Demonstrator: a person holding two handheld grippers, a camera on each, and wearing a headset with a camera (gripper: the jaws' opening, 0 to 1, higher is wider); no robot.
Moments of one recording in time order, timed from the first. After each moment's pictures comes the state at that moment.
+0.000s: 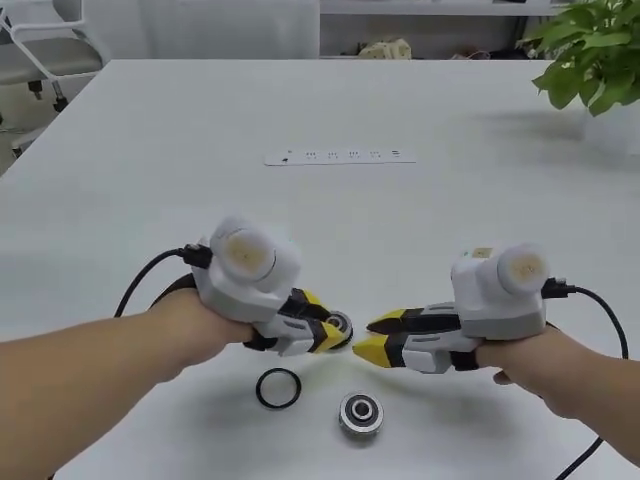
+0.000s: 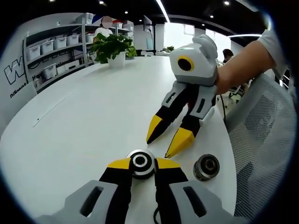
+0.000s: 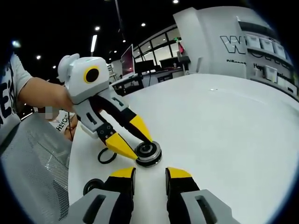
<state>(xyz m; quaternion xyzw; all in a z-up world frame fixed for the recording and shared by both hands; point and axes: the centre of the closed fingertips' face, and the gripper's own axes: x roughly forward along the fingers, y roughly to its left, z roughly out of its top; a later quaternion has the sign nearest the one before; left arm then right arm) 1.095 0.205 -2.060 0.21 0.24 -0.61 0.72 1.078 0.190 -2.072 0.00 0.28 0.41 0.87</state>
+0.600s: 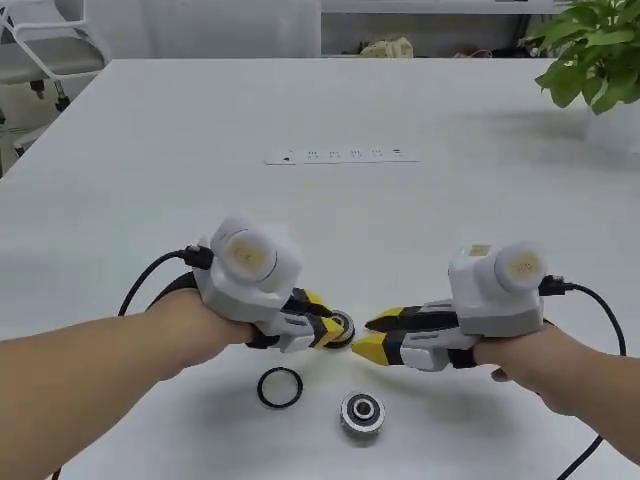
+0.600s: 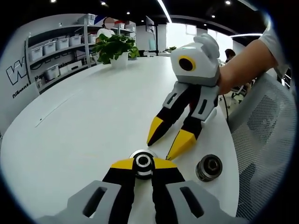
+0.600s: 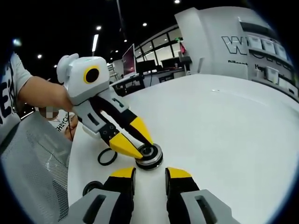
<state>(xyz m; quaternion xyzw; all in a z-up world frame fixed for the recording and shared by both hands) 1.099 0.205 -2.061 0.22 0.24 -0.60 0.73 1.081 0.196 -2.072 0.00 0.28 0.42 0.86</state>
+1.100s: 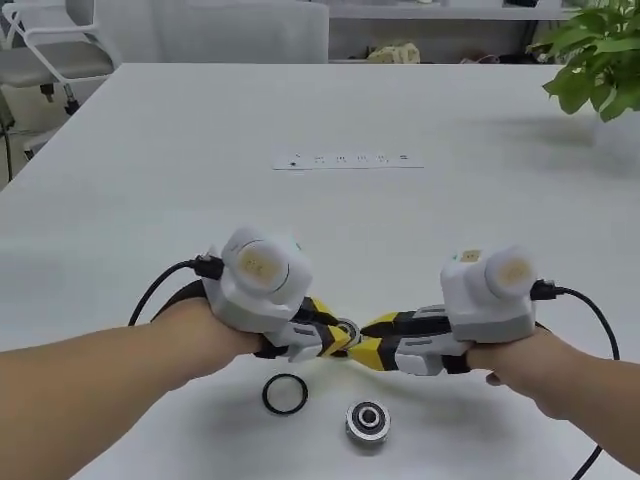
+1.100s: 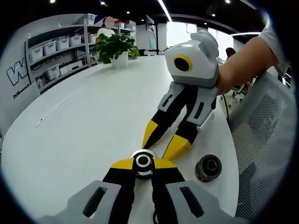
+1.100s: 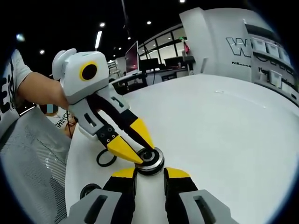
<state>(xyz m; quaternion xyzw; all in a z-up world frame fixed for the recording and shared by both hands) 1.096 0.205 -2.062 0.22 0.24 -0.59 0.74 1.086 0.204 -2.075 -0.02 0.28 0.43 0.86</state>
